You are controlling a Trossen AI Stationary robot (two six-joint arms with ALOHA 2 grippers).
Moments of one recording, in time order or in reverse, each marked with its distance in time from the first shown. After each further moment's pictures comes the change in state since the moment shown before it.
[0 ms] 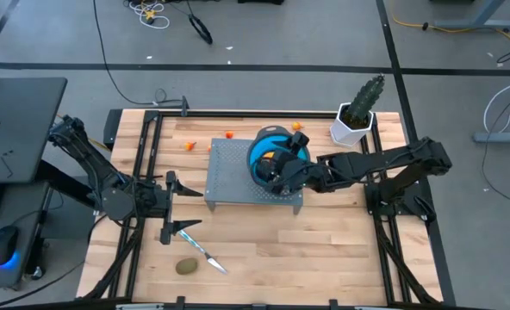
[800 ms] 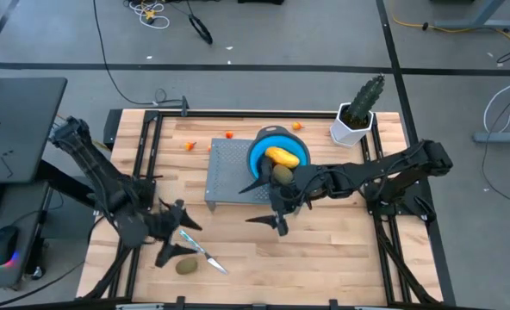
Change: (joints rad) left arm -0.071 0.158 0.010 -0.199 0.295 -0.533; right arm 0.040 0.000 -0.143 0.525 -0.773 -0.387
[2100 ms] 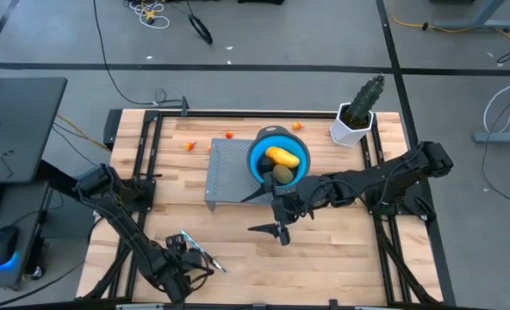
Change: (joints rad) left arm -0.070 0.726 0.366 -0.555 0.361 -0.424; right arm 0.065 0.000 -0.030 0.037 0.074 0.004
